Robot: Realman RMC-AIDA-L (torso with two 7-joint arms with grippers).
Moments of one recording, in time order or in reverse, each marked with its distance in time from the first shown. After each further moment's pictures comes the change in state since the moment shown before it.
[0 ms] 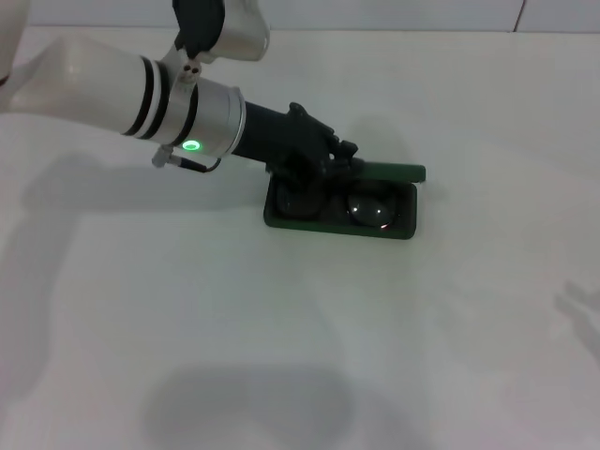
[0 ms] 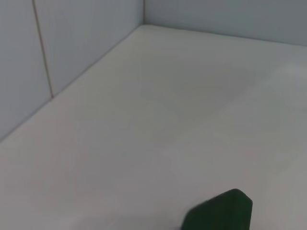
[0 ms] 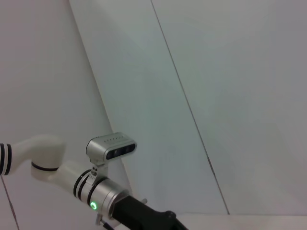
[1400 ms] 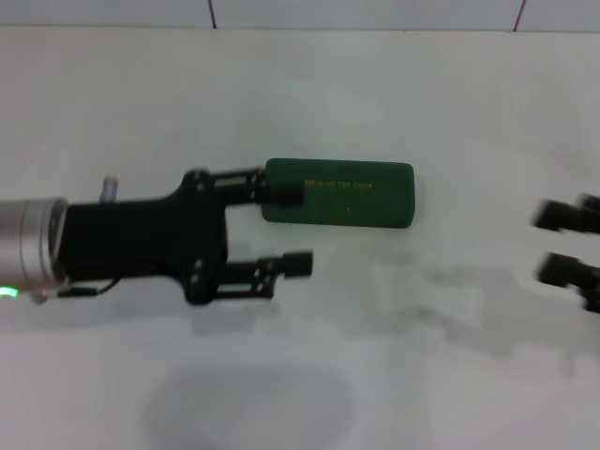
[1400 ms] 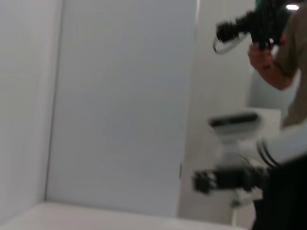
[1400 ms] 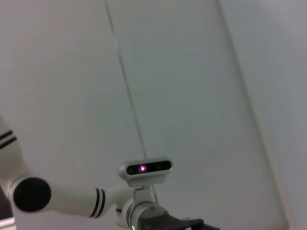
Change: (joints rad) left arm 0.517 0.005 -0.055 0.275 -0.487 0.693 0.283; right arm 0.230 0.026 -0.220 -0.041 0.028 -0.130 0.046
